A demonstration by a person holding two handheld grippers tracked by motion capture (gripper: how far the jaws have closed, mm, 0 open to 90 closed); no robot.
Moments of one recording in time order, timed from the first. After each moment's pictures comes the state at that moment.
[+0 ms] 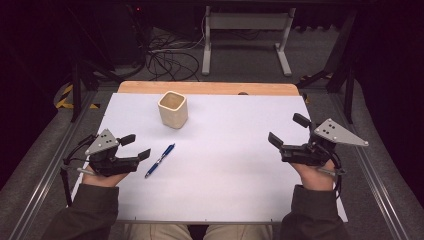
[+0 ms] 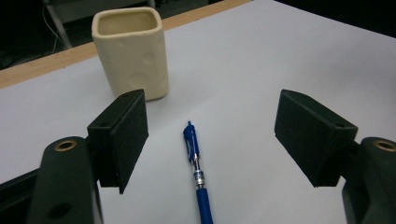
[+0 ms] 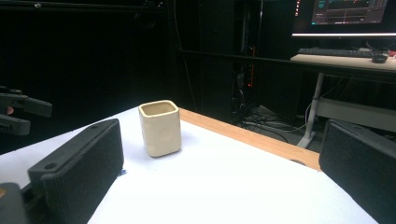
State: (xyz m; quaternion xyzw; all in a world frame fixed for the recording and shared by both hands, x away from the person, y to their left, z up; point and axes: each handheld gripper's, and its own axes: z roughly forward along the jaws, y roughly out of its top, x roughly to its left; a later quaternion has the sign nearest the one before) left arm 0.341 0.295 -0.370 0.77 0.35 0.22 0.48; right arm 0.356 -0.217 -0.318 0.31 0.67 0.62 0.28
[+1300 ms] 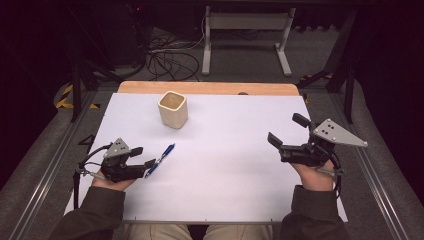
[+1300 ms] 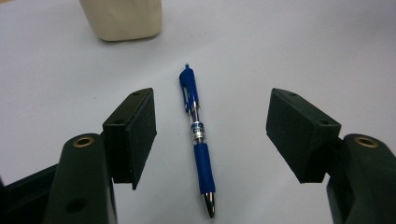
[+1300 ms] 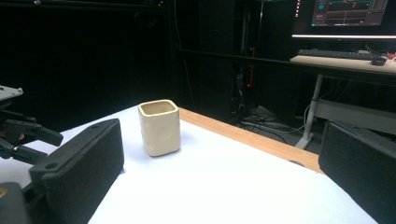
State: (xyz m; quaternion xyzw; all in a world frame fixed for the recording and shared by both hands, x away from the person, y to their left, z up) left arm 0.355 0.290 -0.415 0.80 0.38 0.18 0.42; right arm 0.356 -0.216 -0.318 0.30 0.67 0.61 0.29
